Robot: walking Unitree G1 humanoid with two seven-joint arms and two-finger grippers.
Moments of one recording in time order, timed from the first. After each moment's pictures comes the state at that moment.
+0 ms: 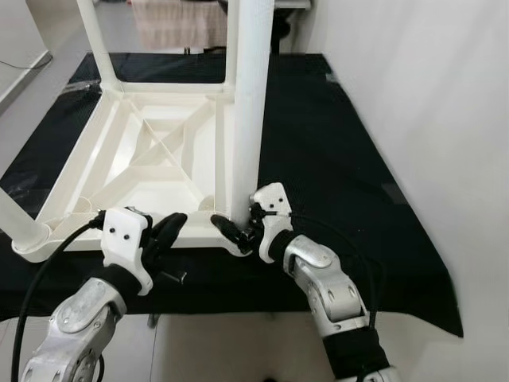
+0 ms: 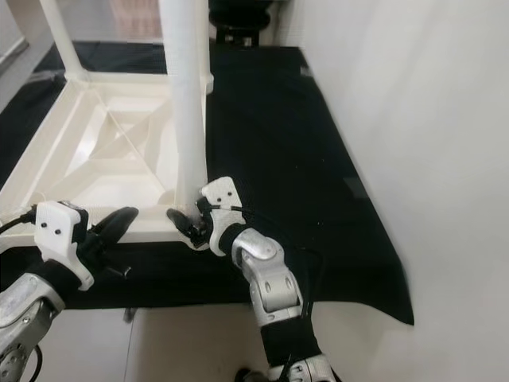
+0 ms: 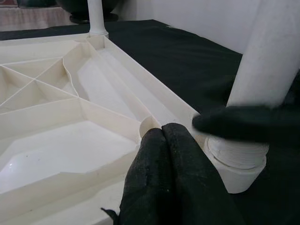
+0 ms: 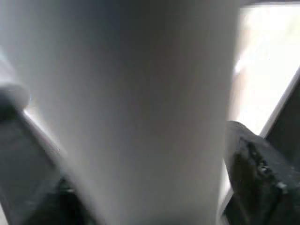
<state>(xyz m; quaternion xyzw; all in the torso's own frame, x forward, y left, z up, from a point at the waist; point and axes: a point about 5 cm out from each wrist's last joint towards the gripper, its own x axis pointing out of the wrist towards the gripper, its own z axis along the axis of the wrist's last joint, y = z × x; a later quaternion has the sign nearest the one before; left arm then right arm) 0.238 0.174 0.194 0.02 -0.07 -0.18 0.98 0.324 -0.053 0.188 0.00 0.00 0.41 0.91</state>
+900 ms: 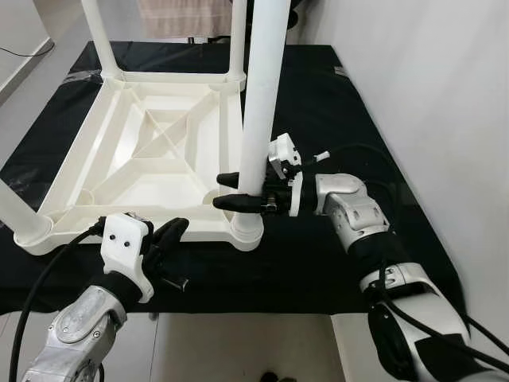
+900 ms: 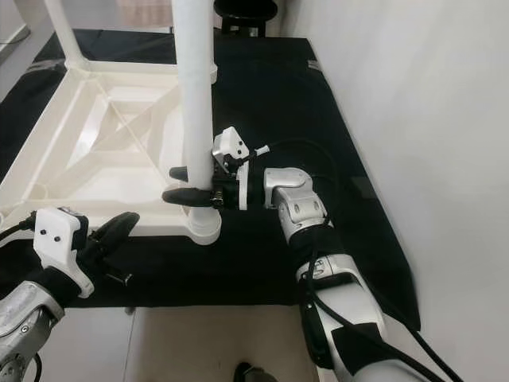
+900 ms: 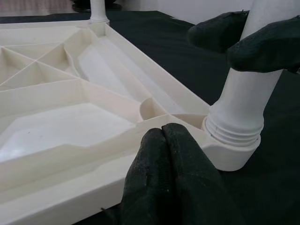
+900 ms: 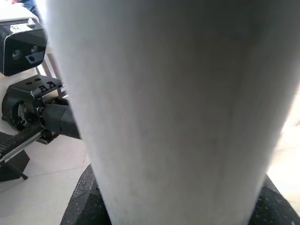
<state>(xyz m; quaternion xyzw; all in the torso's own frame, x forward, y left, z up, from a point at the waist) 0.229 0.171 0.191 0.02 -0.07 -0.18 0.98 0.364 -0.085 0.231 -0.06 -0.03 0.65 0.76</state>
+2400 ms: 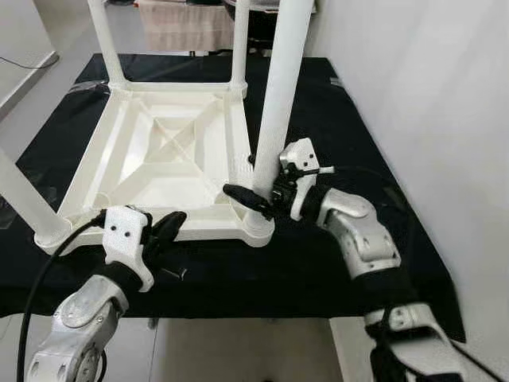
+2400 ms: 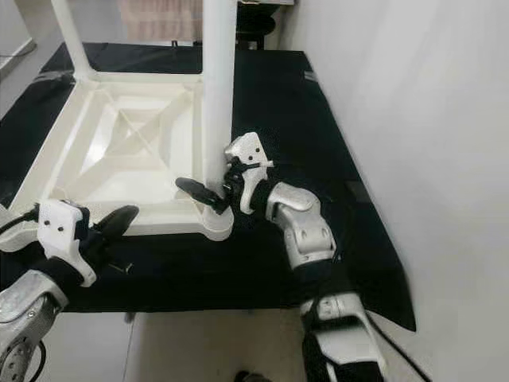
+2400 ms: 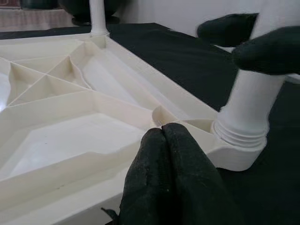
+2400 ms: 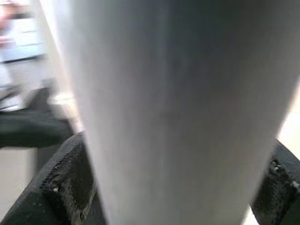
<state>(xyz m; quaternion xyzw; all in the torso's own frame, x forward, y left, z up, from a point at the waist) 0.239 0.175 0.190 0.01 -0.08 -0.18 0.98 0.364 -0.092 0.230 -0.05 -0.04 0.56 0.82</state>
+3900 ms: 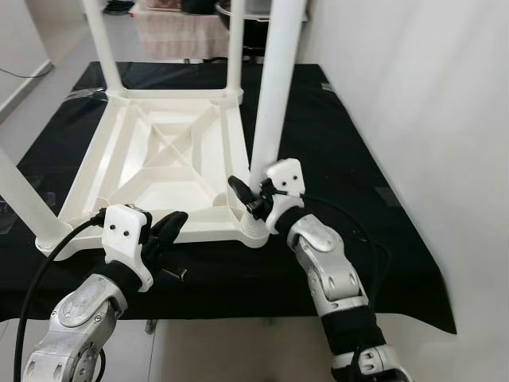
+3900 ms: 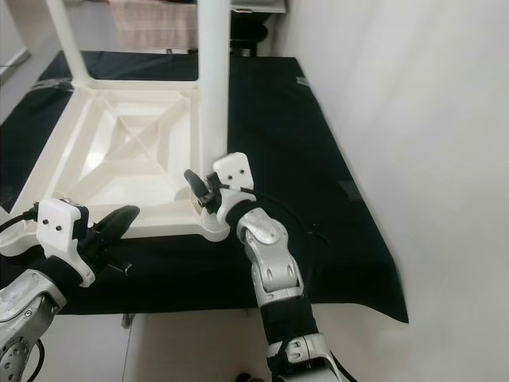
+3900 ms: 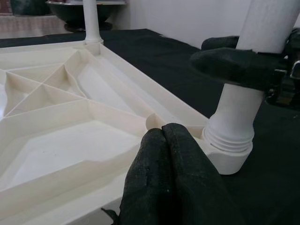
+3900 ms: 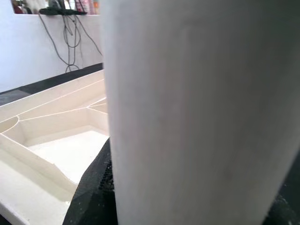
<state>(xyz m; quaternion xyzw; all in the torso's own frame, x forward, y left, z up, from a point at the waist) 0.244 0.178 0.193 0.01 -0.07 -0.18 0.98 0.340 -0.054 0.192 -0.04 -0.06 0.28 0.96</state>
